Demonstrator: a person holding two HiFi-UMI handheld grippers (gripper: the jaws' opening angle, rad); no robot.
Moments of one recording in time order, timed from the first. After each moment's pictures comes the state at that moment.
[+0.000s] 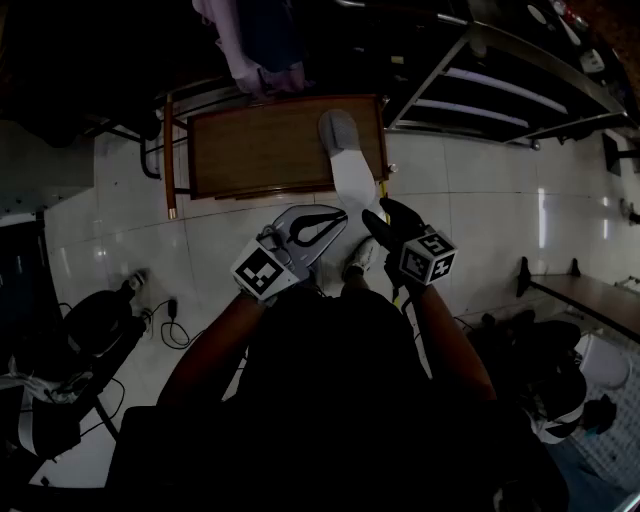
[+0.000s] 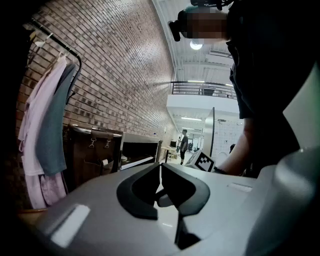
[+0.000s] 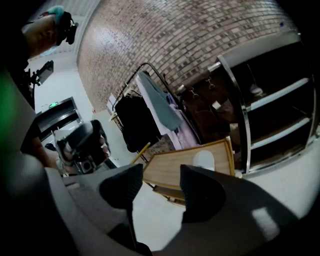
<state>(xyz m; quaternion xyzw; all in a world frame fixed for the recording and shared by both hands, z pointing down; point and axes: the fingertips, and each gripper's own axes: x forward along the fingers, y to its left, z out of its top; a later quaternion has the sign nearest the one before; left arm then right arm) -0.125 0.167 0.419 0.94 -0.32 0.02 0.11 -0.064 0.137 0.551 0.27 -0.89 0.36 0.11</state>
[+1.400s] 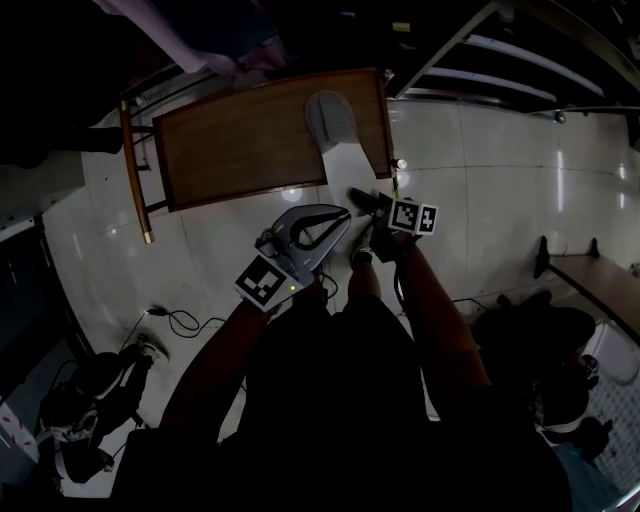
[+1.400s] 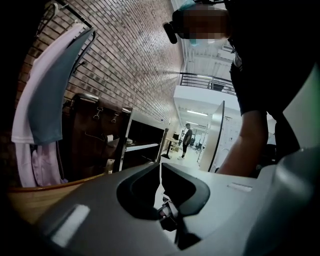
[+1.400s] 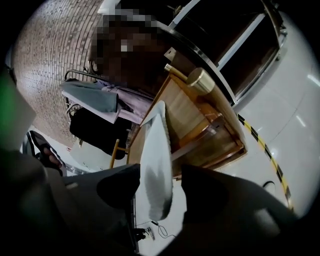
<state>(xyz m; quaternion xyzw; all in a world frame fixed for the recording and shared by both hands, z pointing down) -0.105 0.086 0.534 0.93 -0.33 0.05 0.17 -0.069 0.074 0.805 0.26 -0.72 0.63 0.12</state>
